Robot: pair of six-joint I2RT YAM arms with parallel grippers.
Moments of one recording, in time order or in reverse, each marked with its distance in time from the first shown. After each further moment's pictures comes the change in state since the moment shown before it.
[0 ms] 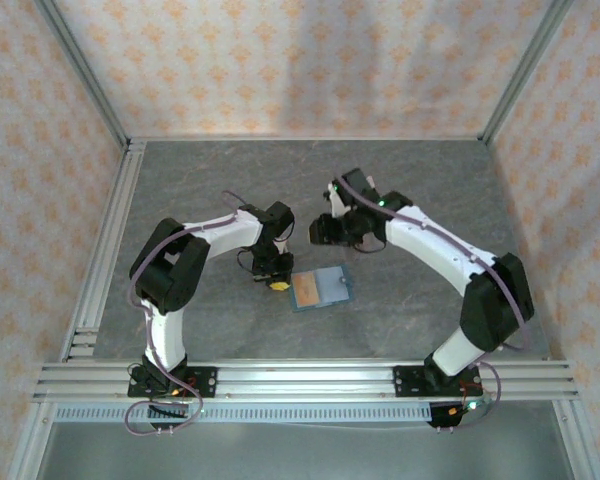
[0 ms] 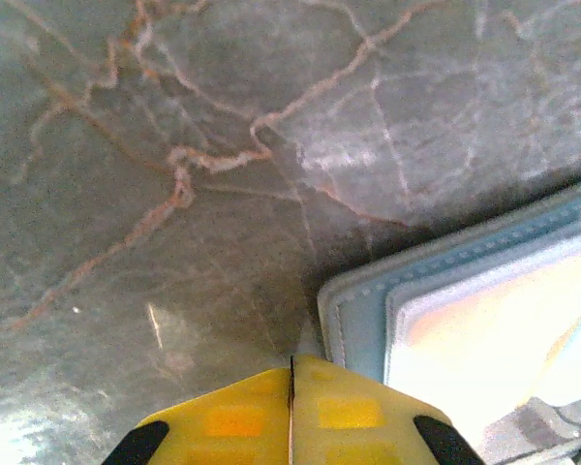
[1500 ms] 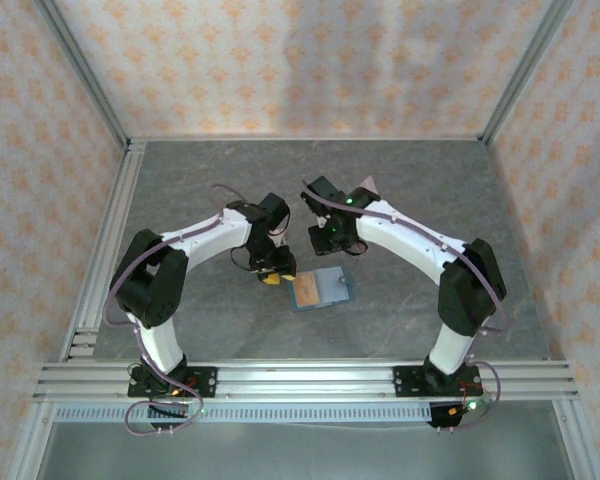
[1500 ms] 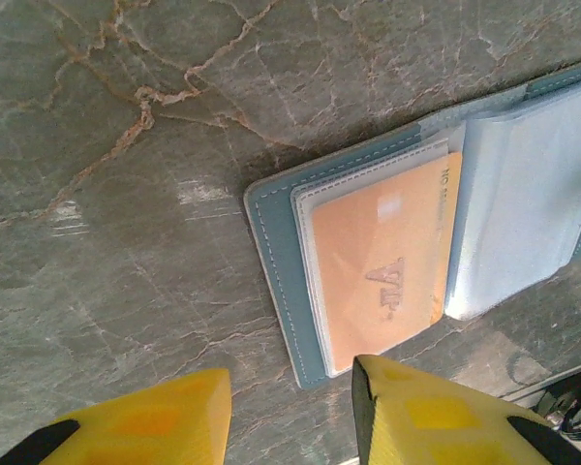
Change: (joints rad) left arm 0.003 -0.132 -0.013 -0.016 0.006 0.002; right arm 0.138 0.157 0.097 -0.209 0.305 -0.087
